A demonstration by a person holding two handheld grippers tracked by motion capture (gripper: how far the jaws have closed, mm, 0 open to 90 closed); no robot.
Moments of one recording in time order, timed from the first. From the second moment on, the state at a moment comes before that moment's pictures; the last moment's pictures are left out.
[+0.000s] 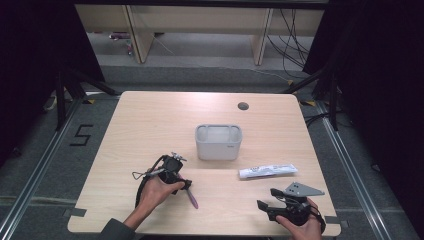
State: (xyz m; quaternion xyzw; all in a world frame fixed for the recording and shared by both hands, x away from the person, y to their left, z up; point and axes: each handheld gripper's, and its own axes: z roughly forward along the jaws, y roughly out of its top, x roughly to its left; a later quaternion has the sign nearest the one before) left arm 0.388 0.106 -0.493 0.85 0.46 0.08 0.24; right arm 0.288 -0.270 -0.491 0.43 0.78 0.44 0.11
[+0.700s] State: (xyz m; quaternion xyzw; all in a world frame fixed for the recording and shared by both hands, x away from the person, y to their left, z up) left arm 0.386 0.109 -0.478 0.89 0.41 0.06 0.19; right arm 0.289 -0.276 -0.489 0.43 0.78 0.44 0.11
